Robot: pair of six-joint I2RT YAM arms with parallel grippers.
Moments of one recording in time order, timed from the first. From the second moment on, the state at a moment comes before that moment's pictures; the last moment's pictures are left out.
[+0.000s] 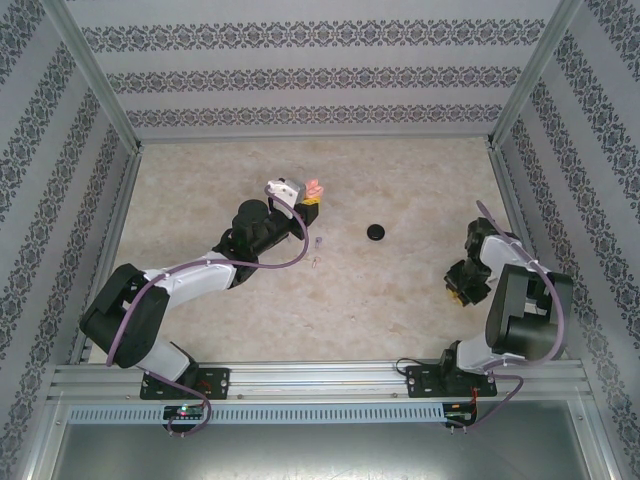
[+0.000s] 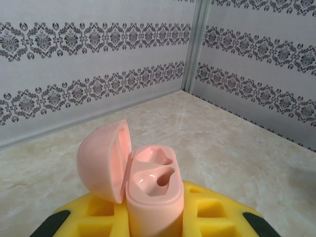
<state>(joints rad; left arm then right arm) -0.58 1.51 0.78 0.66 0.13 -0.09 -0.24 1.48 0.77 -0.90 -0.01 0.77</state>
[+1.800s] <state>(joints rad) -0.57 1.08 0.84 0.16 -0.04 0.01 0.60 1.74 1.19 -0.66 -0.16 1.11</state>
